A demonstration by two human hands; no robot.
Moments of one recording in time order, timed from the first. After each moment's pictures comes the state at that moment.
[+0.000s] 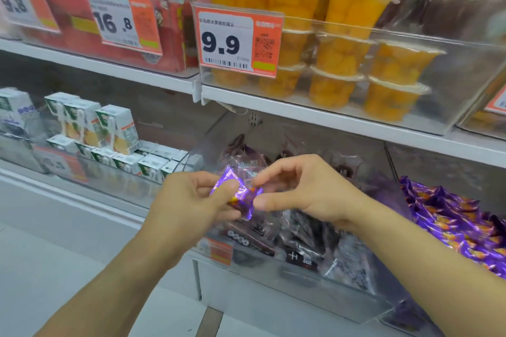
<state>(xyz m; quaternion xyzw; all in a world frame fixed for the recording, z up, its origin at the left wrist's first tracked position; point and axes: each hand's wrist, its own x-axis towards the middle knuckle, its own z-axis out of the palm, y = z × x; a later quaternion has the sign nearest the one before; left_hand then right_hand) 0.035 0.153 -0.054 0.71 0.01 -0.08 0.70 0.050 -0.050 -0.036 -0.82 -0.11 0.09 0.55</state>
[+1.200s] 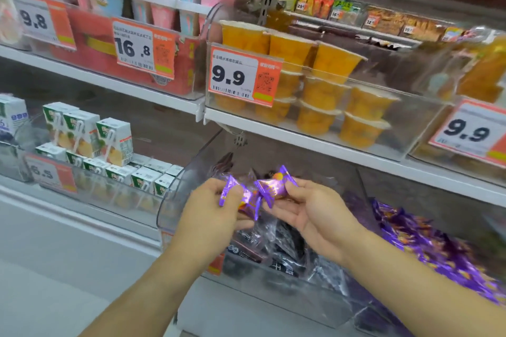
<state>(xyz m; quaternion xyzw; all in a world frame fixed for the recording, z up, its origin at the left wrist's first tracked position) 0.028 0.129 -0.055 0.68 -0.02 -0.03 0.74 0.025 -0.037 -0.030 -0.58 0.09 0.03 0.81</state>
